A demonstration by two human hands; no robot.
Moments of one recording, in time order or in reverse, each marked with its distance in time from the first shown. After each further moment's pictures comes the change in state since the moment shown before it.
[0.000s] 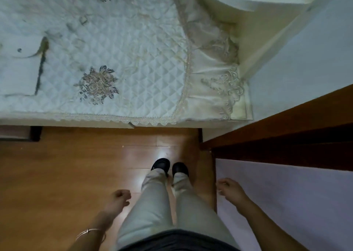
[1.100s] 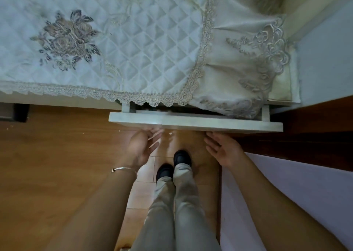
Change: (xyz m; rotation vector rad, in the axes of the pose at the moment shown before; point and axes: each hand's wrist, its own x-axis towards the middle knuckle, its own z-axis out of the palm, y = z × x) left_hand 0.104 0.100 0.074 -0.548 -0.147 0.015; right_hand 0.090 -0.088 0.038 0.833 -0.100 0.072
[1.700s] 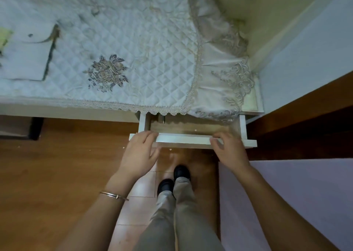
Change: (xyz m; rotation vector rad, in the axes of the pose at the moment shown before) left_hand -0.100 0.017 -0.039 1.473 0.140 1.046; right_hand -0.100 -0.018 -0.007 -1.310 0.205 -0.974
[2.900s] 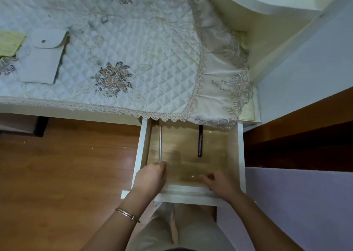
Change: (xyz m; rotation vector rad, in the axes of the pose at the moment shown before) left_hand -0.030 0.049 0.006 0.071 -0.267 -0.194; right_hand -0.050 0.001 0.014 0.064 -0.559 0.284
